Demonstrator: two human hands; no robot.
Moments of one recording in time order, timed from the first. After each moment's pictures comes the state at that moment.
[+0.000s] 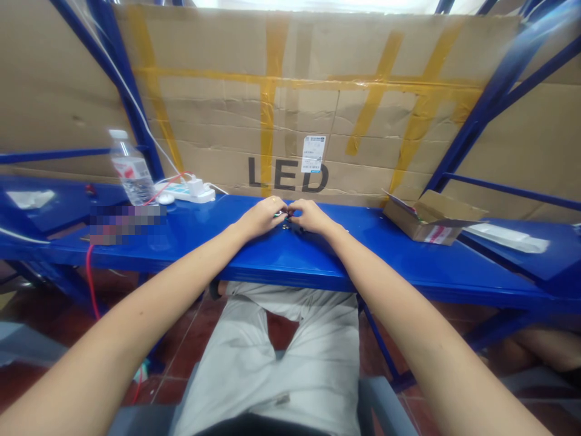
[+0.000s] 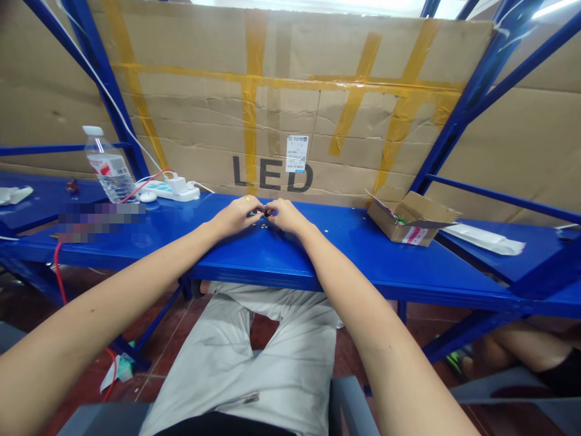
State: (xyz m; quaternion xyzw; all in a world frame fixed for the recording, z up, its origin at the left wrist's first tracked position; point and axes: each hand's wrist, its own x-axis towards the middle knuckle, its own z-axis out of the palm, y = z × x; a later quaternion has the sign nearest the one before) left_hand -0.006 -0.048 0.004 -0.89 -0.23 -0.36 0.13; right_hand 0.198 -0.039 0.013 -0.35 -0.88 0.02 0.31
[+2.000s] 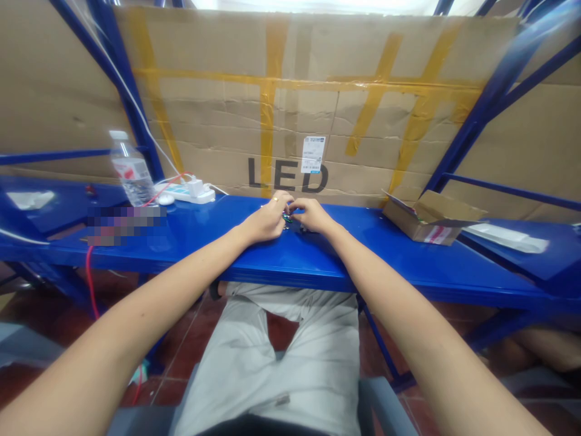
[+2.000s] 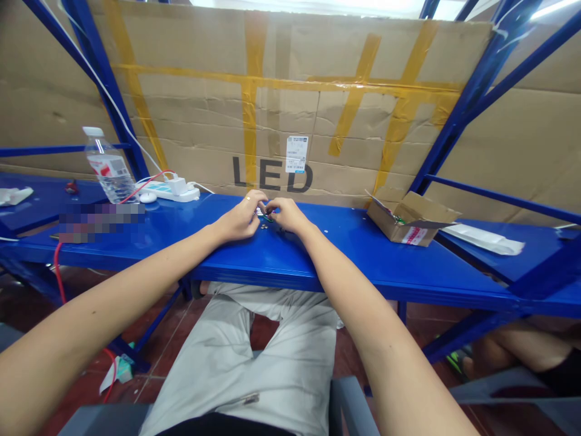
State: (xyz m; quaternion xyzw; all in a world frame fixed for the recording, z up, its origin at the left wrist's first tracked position) left_hand 0.006 -0.070 0.008 -0.90 -0.22 -0.39 0.05; right_hand 0.202 -0.034 0.010 -0.35 -0.86 0.08 0.37
